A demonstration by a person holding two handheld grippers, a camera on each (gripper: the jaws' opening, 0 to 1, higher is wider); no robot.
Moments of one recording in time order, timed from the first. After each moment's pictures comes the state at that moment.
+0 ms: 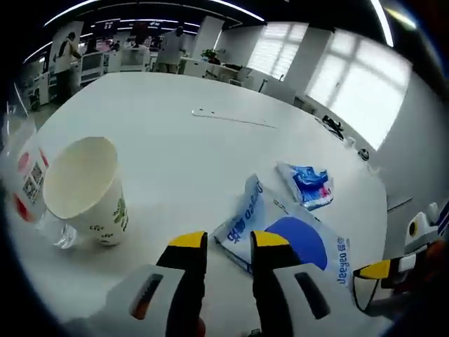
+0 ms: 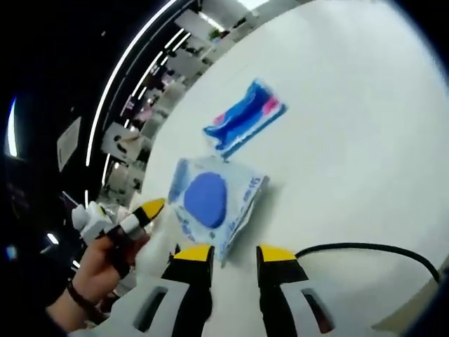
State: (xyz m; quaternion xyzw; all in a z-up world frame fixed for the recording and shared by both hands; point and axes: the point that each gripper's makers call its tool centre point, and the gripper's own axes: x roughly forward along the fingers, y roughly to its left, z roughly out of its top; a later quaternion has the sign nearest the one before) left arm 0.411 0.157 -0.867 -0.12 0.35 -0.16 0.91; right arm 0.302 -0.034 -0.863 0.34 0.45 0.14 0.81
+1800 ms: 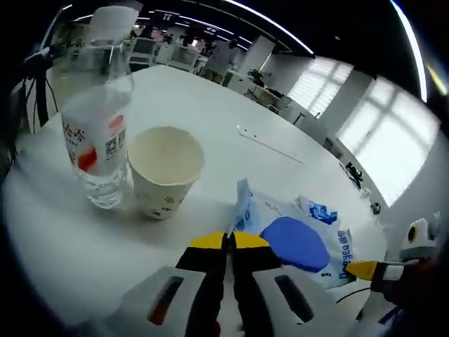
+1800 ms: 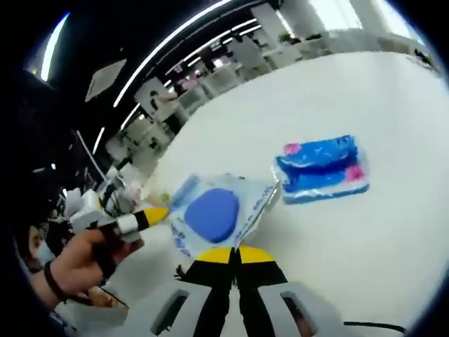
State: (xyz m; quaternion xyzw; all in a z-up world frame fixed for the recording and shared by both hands) left arm 0.369 0.204 -0.839 -0.25 0.31 -0.03 0.92; right arm 0.372 0.023 -0.818 0.12 0.40 0.30 0.86
